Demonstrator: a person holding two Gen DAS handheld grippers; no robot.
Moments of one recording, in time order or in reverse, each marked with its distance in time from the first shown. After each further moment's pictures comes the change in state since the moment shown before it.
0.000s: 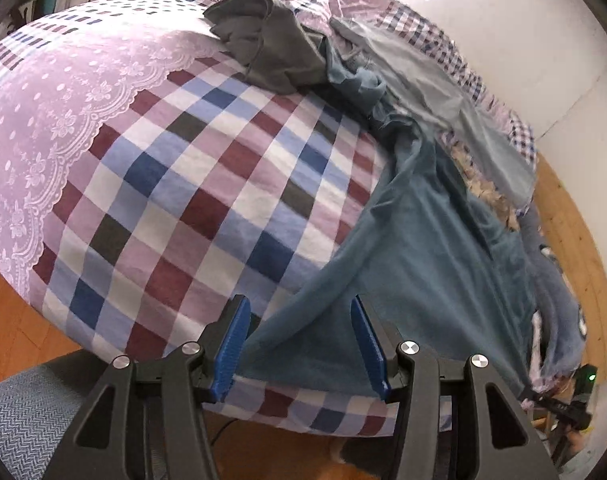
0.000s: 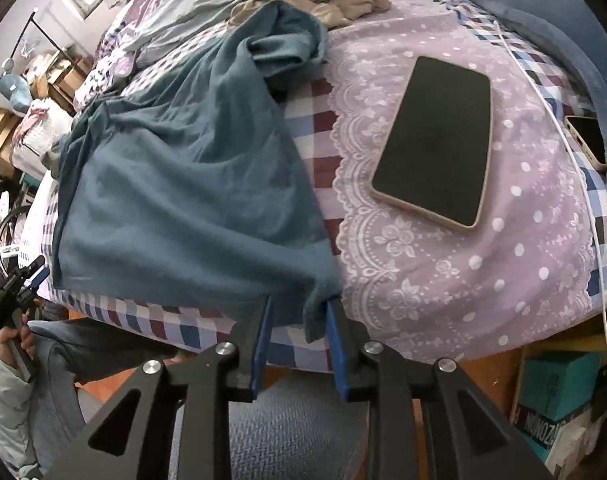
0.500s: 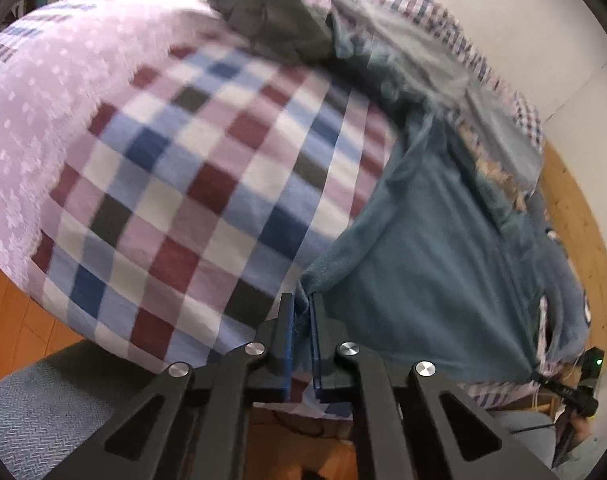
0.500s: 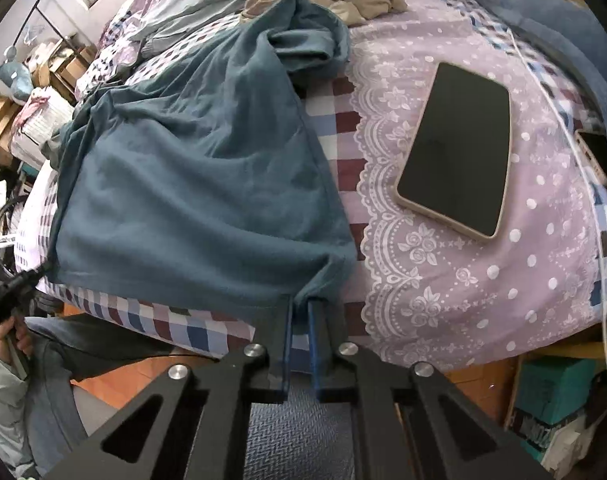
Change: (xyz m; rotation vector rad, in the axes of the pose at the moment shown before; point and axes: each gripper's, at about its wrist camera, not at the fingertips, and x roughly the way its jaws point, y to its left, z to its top) left arm -0.007 0.008 -0.006 0.005 0.020 -0.007; right arm 0.006 0.022 0.005 -0.033 0.009 -0.020
